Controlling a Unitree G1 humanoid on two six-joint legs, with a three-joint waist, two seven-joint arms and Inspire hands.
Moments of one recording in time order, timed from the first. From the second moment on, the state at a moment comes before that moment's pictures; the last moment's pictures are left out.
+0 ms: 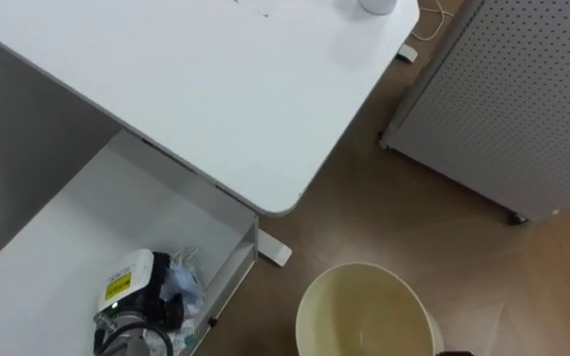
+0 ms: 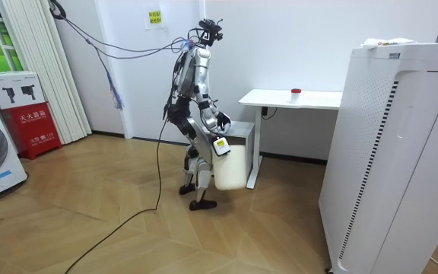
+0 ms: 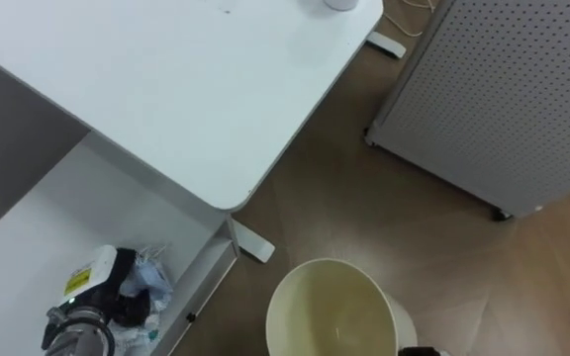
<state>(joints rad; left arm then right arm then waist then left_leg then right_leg) -0.49 0.28 -0.44 1.24 0.48 -0.12 0.50 -0.20 -0.31 0.37 1.13 0.42 -0.16 -0.09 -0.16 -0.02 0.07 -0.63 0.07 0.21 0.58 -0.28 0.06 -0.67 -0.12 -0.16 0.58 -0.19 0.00</state>
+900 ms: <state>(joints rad) -0.40 0.05 -0.60 1.14 0.43 -0.24 0.42 -0.23 -0.22 0.43 1.17 0.35 -0.23 -0.08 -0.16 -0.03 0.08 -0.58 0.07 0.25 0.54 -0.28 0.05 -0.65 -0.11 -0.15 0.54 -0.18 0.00</state>
